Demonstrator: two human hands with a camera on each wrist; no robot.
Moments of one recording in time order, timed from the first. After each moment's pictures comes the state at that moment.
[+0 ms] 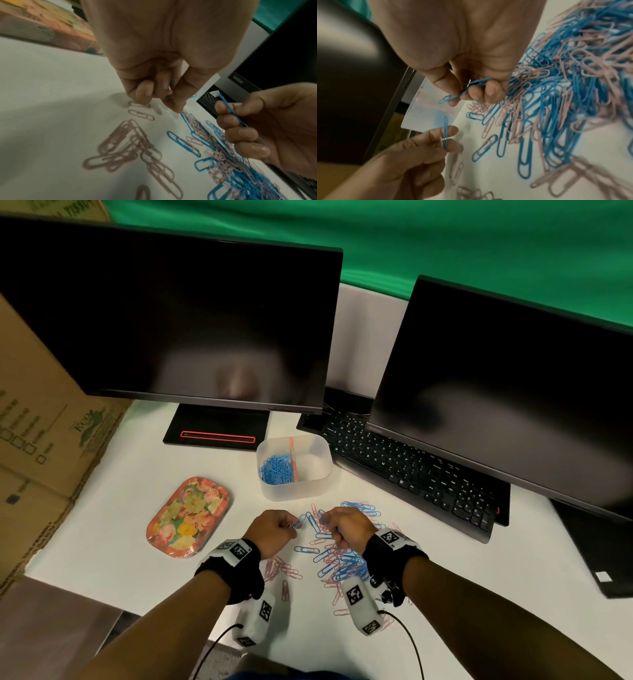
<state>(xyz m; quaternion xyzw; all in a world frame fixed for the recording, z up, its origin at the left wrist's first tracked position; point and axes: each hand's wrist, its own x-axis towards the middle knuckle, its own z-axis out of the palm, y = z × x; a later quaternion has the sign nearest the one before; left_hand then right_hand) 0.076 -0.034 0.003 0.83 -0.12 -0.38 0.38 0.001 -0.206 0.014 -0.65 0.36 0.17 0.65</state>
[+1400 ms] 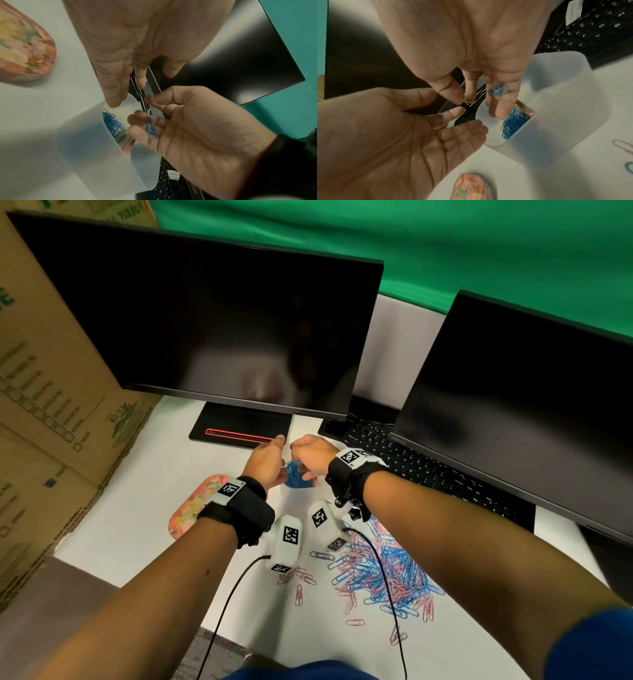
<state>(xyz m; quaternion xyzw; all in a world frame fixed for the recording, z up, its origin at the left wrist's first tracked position) 0.154 -0.049 0.090 0.69 0.16 -0.29 0.64 0.134 -0.160 0.102 -0.78 0.23 0.18 0.55</state>
